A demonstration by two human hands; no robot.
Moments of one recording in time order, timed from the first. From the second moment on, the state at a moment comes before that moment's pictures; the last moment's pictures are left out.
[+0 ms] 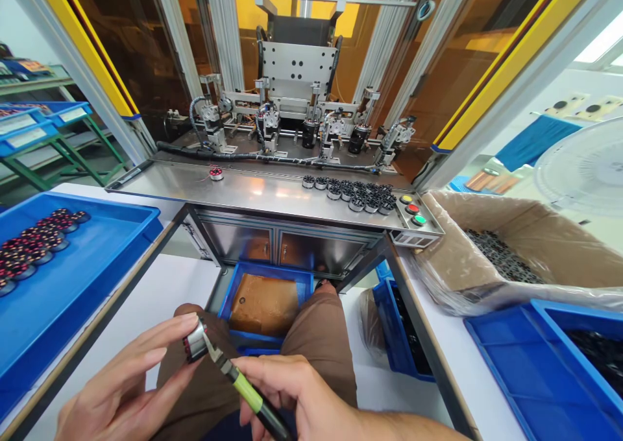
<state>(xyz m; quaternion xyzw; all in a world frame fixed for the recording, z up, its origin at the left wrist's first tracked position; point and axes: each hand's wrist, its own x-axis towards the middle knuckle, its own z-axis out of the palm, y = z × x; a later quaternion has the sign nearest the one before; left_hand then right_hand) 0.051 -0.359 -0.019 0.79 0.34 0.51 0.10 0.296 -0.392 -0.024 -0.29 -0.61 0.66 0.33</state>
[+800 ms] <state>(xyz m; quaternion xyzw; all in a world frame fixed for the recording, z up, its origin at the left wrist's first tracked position) 0.053 -0.358 -0.022 0.79 0.35 0.50 0.03 0.291 -0.383 -0.008 -0.37 -0.59 0.63 0.33</state>
